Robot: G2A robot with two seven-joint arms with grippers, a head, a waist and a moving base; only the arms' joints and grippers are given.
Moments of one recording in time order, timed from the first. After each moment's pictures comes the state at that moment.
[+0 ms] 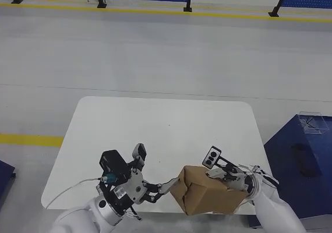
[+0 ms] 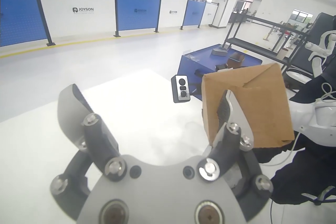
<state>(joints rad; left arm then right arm) 1.55 -1.15 -1.20 -2.31 1.00 -0.27 -0.27 -1.34 -1.07 1.31 -1.64 1.23 0.44 1.37</state>
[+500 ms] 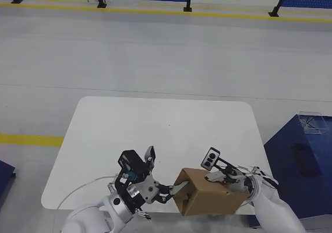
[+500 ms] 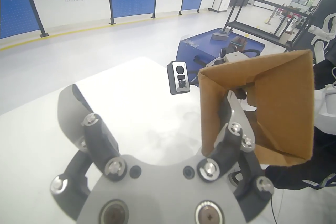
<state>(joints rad) 1.47 -1.17 -1.10 -2.26 1.04 -0.23 -0.34 -1.34 -1.06 1.30 -1.67 1.22 0.44 1.38</state>
